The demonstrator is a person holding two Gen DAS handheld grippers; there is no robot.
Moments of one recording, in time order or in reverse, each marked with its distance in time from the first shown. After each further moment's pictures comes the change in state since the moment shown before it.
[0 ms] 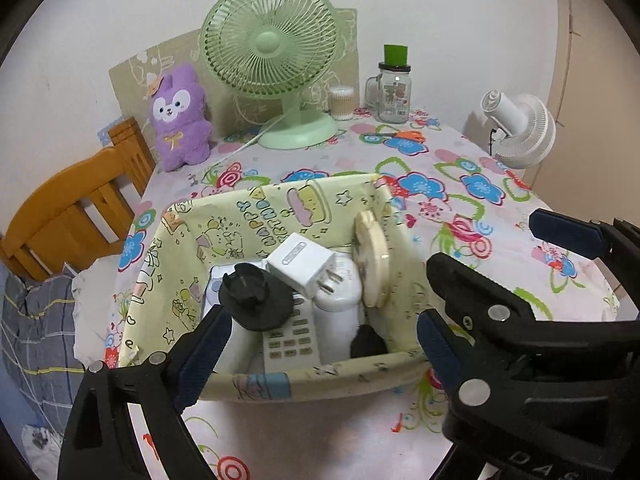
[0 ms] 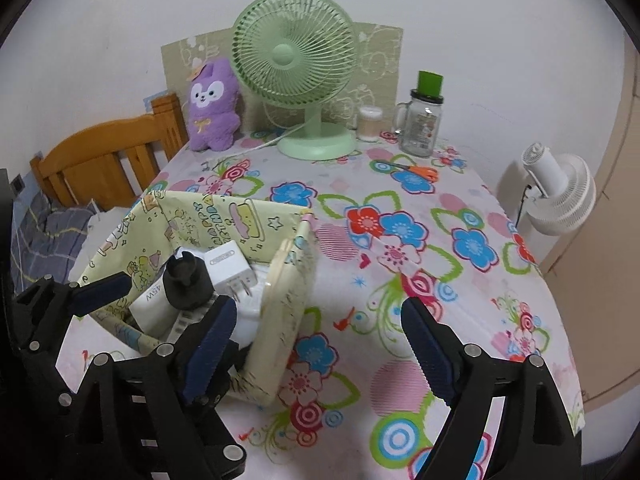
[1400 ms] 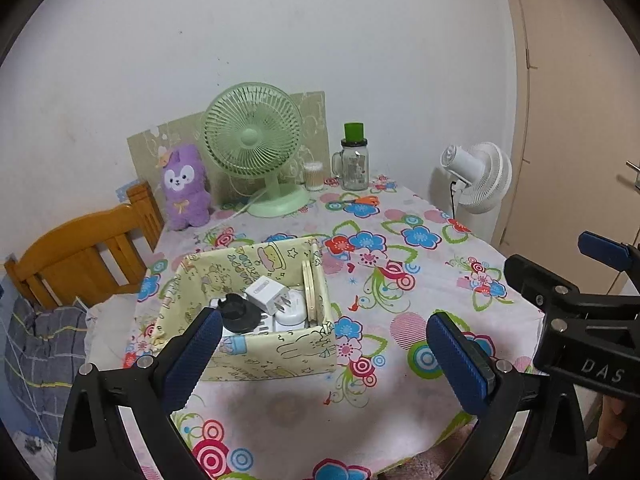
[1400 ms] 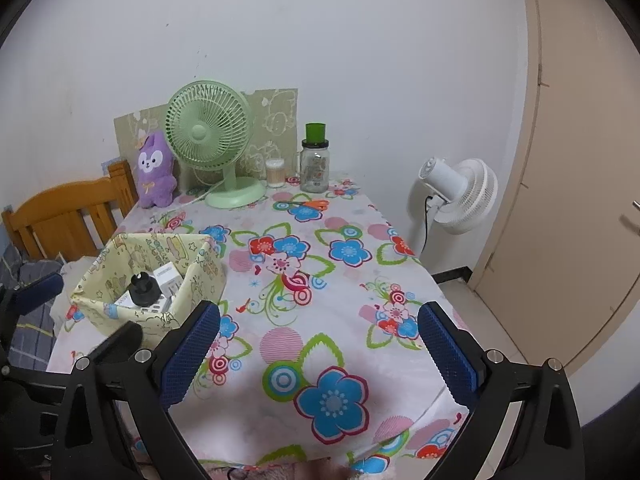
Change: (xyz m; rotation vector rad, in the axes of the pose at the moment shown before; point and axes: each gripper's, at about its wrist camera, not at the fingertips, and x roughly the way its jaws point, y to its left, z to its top) left arm -0.115 -0.049 -0.030 0.025 -0.248 -0.009; right arm -0.137 -0.077 -0.058 0.134 -0.187 -0.191
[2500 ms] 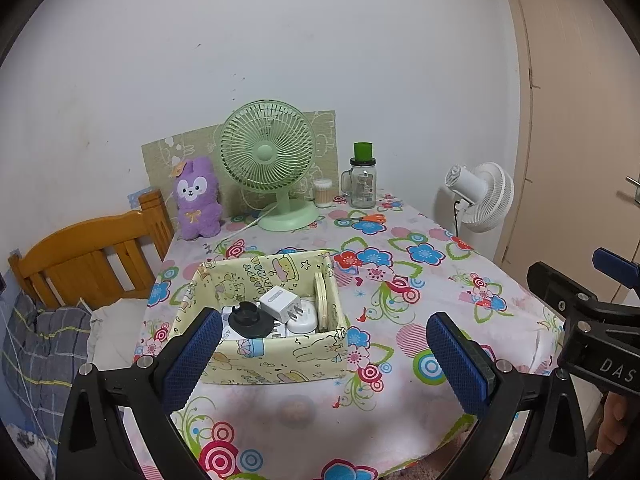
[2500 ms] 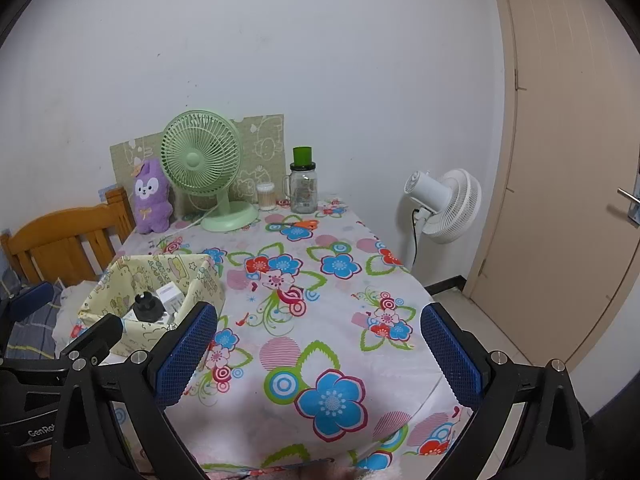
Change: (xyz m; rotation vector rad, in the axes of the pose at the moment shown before) left arm -0.017 0.011 -0.003 -0.033 -0.061 0.006; right arm -0.026 -0.004 -0.013 0.052 -0.088 -0.024
